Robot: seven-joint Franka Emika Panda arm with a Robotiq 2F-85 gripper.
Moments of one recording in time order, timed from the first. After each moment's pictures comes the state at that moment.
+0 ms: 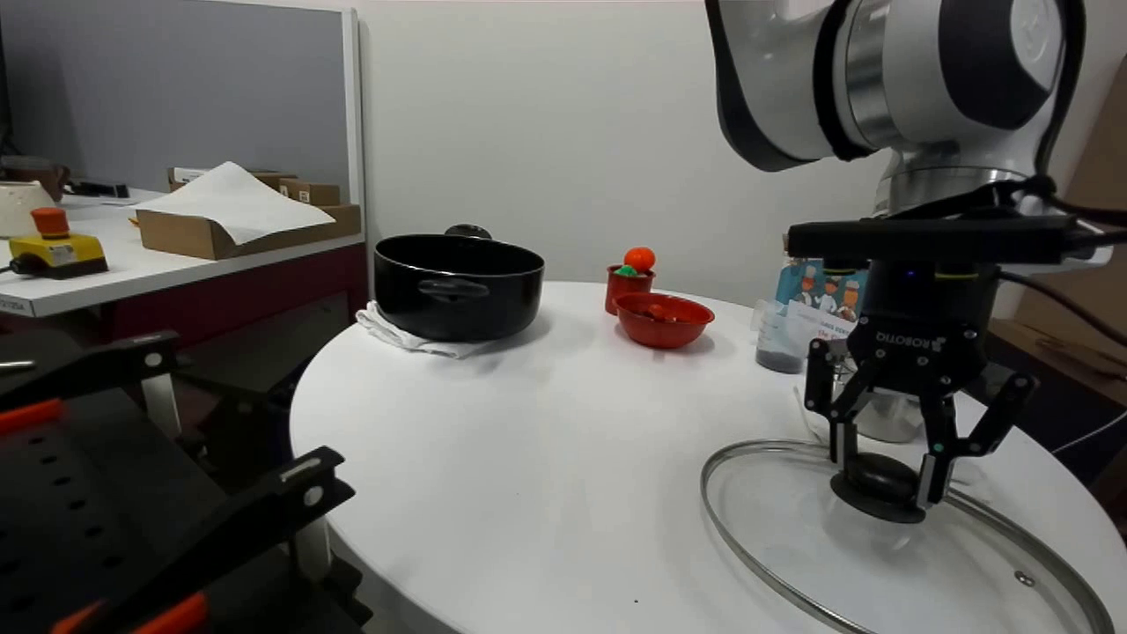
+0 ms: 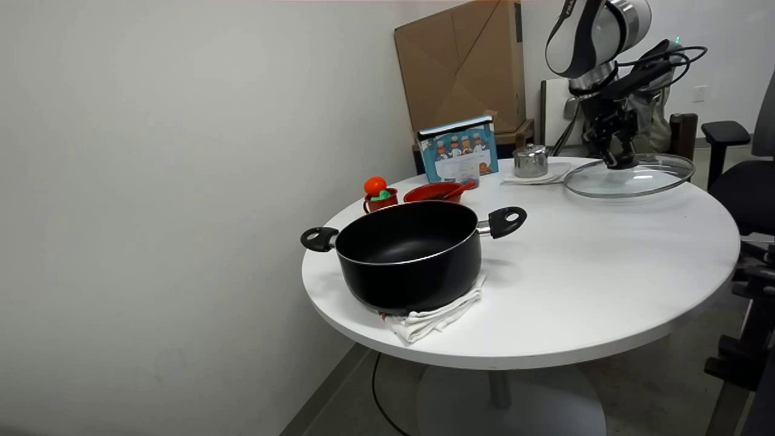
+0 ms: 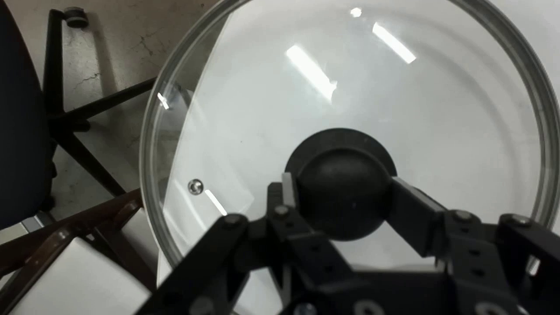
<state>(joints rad) -0.35 0.80 -0.23 -1.73 -0.12 2.31 -0.08</state>
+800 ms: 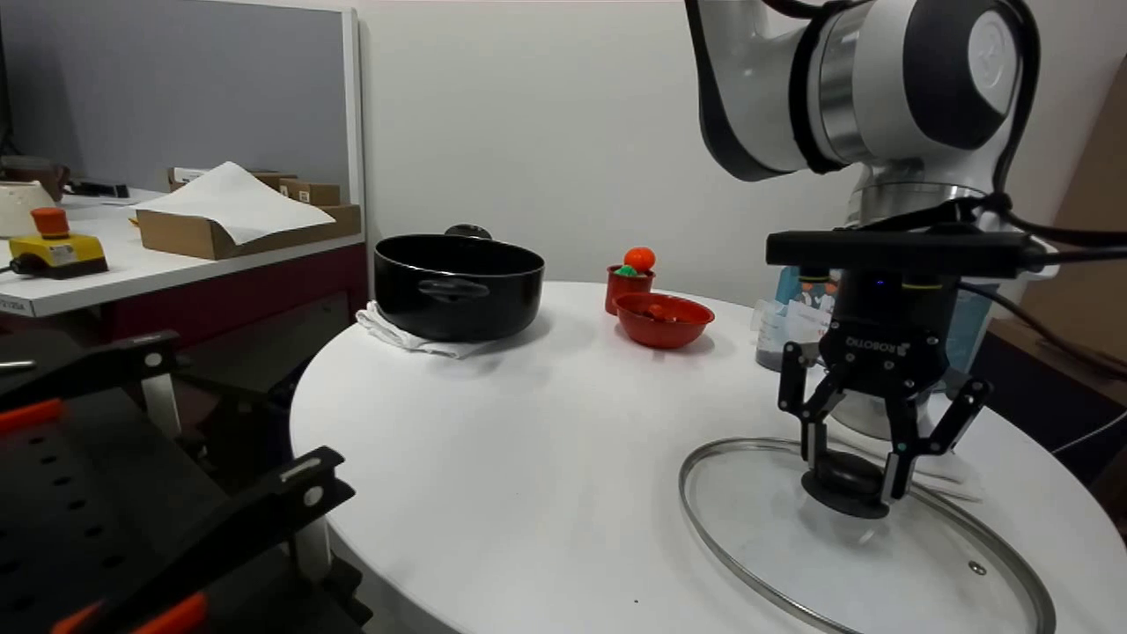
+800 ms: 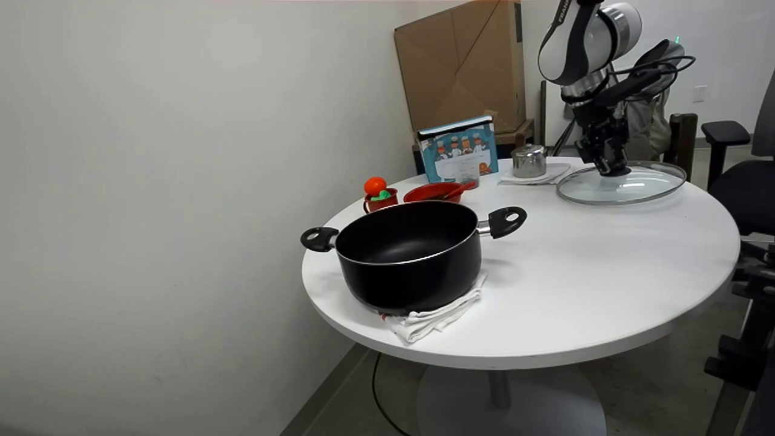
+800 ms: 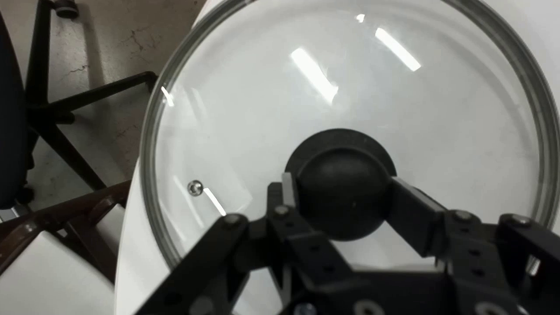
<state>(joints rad) -0.34 0.82 -0.21 -1.72 -0.12 2.30 -0.11</state>
